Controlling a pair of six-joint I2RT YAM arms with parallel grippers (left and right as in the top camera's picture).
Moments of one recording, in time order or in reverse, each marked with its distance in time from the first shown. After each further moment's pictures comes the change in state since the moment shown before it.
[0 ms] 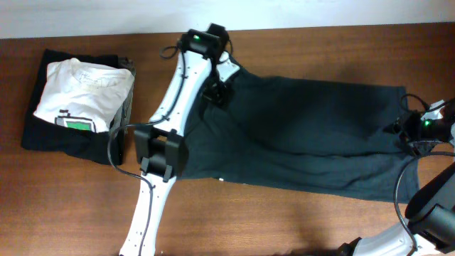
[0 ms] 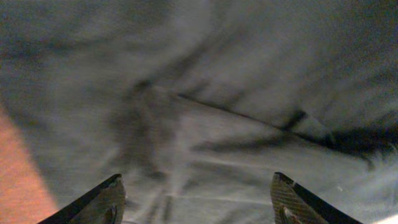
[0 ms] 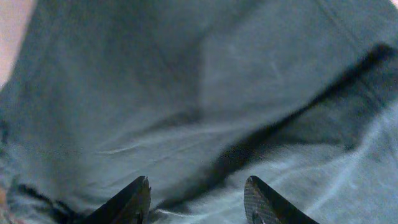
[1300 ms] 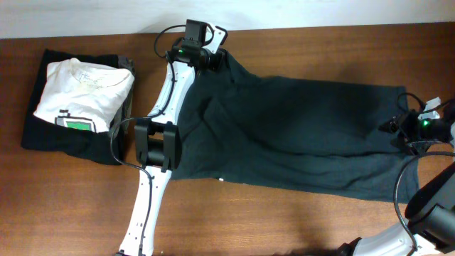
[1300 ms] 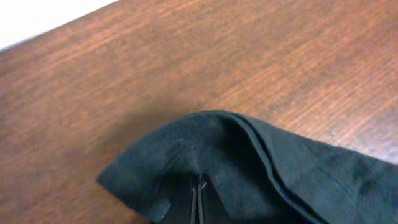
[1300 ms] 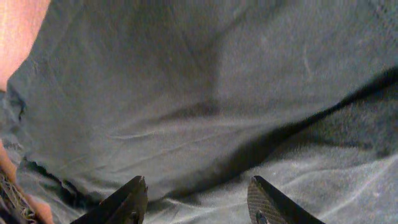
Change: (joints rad) left arm 0.109 0.277 0.080 0.836 0.122 -0.056; right arm 0.003 0.000 0.000 -0.013 -0.054 -0.063
